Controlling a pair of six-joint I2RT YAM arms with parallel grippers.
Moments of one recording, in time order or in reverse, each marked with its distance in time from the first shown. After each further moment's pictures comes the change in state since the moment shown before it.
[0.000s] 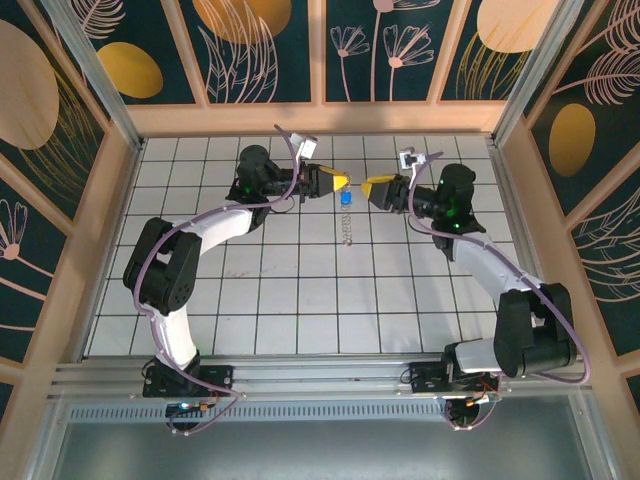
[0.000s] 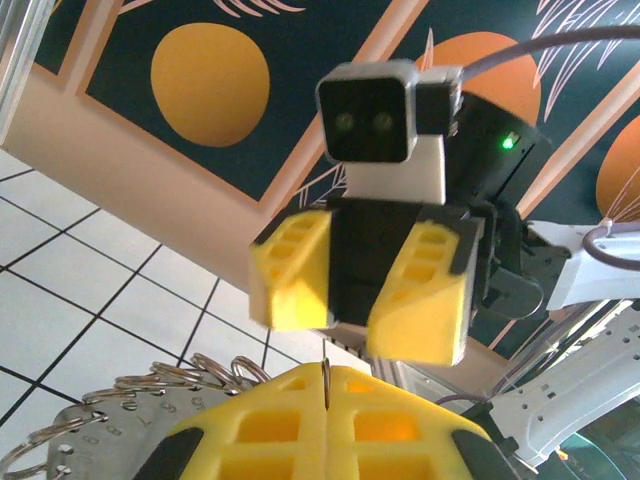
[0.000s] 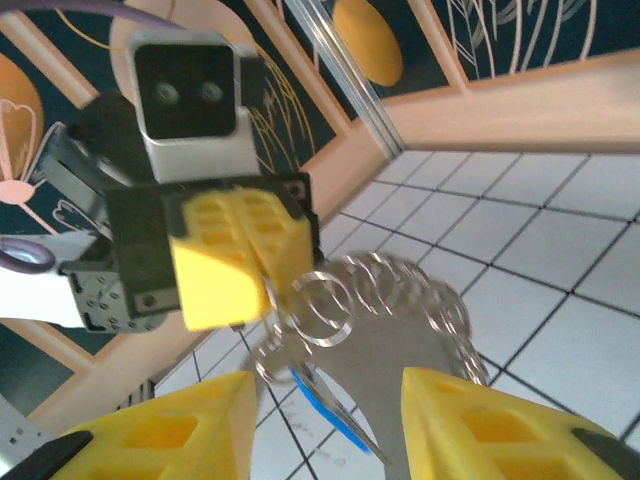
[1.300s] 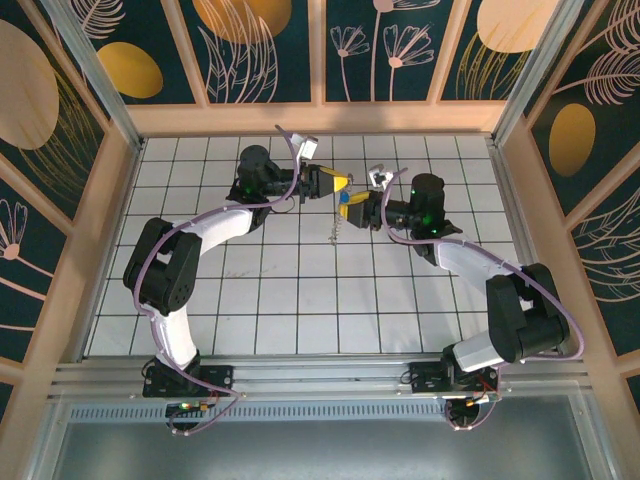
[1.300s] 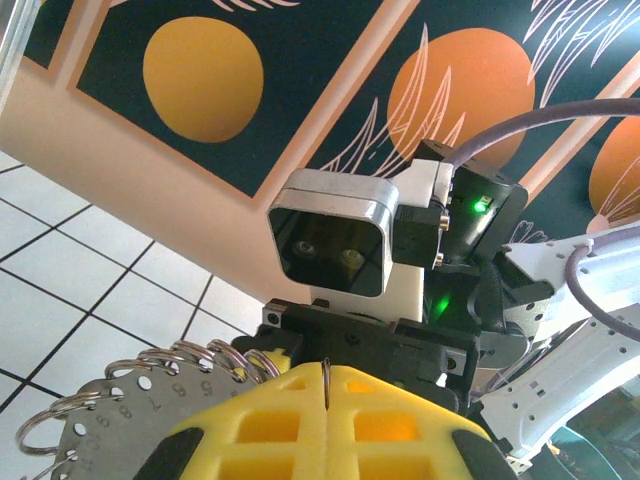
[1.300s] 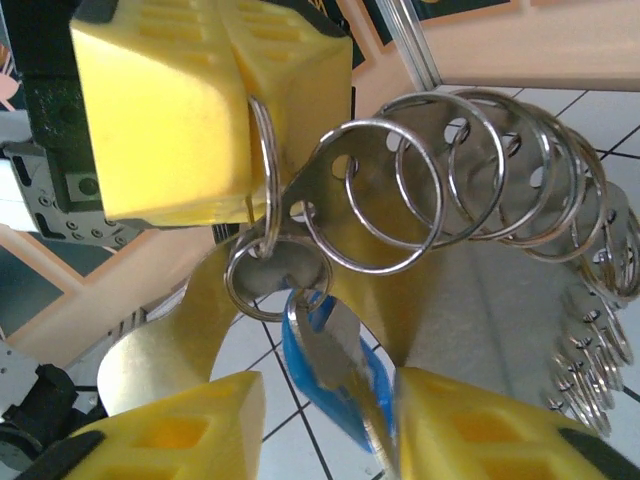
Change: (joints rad) left arm -0.005 0.000 0.000 0.000 0.011 -0.006; right arm 0.142 0.095 -0.021 0.019 0.025 -0.146
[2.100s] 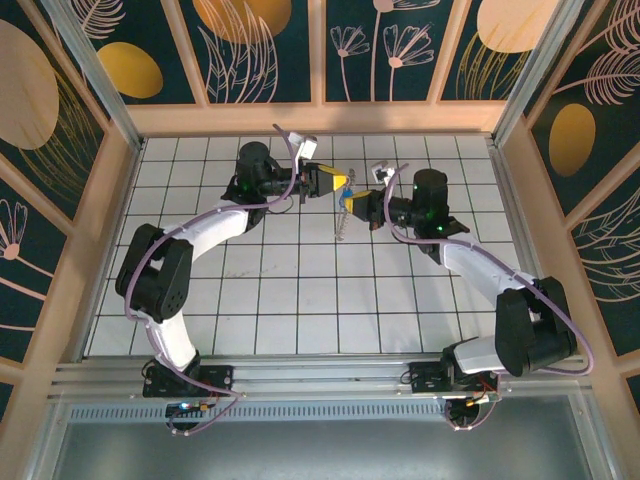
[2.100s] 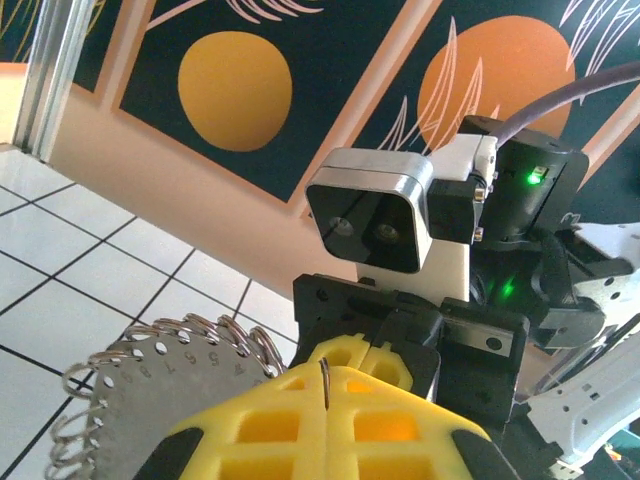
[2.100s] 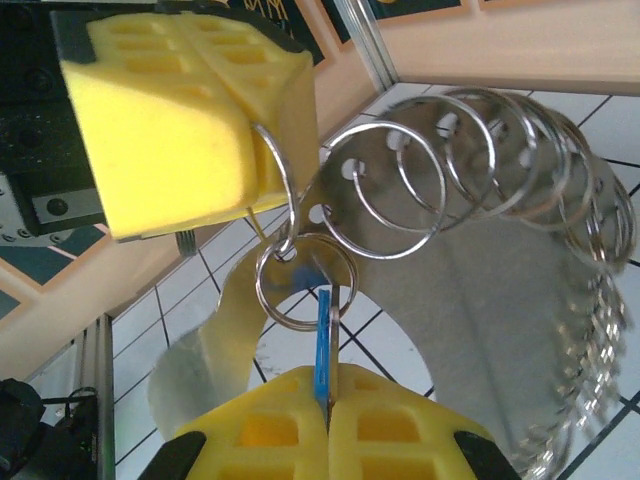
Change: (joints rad) left arm -0.002 -0.067 0.000 -0.170 -0.070 0.178; right arm 0.003 -0.076 0.058 -0.224 0.100 -0.069
